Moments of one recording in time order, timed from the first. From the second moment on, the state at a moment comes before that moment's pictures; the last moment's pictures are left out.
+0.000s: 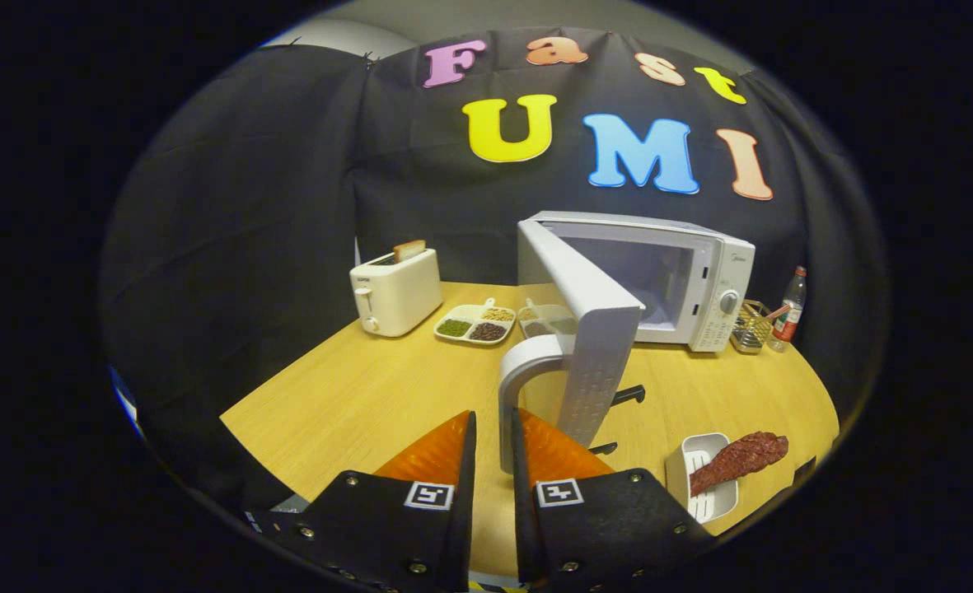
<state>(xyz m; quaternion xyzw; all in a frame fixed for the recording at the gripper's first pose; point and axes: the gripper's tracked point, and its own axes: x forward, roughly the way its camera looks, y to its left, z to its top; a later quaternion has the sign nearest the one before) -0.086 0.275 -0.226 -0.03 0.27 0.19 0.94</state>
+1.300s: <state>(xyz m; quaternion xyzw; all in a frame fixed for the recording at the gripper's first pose) -0.043 0.046 -0.107 -0.01 0.13 0.09 0.99</state>
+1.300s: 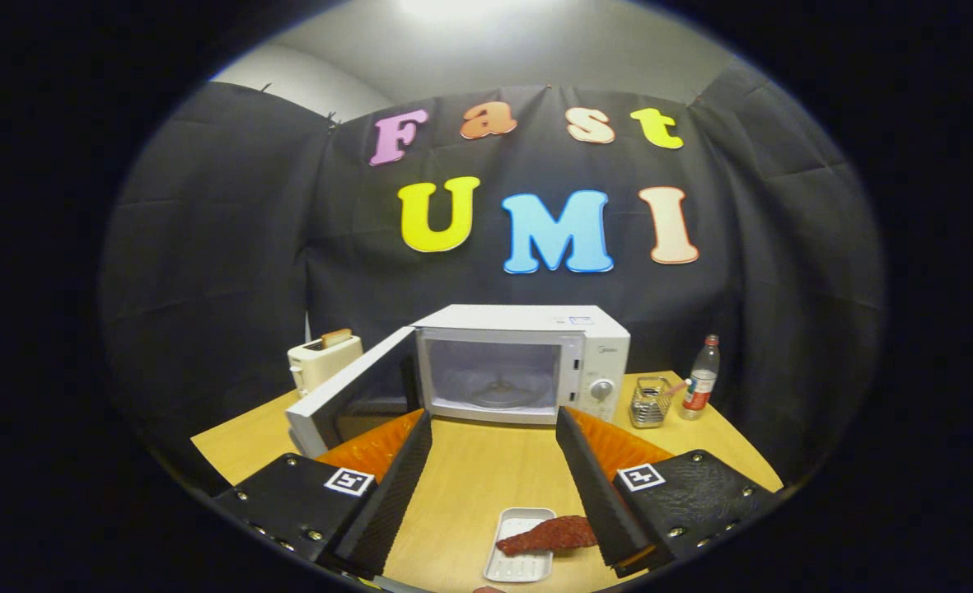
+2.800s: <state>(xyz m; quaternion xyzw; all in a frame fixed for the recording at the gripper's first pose) -0.059 -0.031 -0.301 0.28 0.42 0.08 0.86</state>
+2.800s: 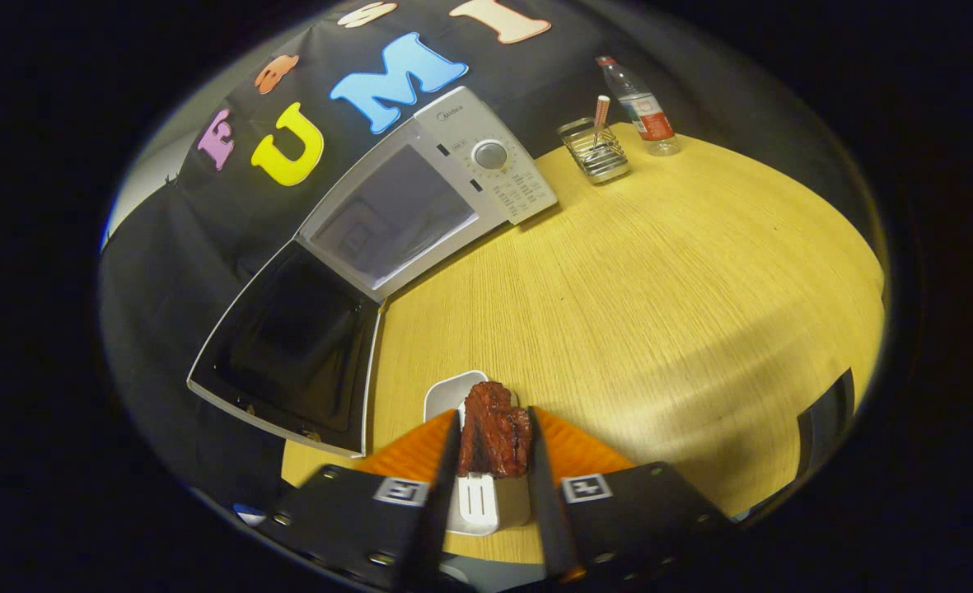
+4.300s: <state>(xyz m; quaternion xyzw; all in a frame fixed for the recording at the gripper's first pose) 0.094 0.047 -0.210 0.32 0.32 0.15 0.88</state>
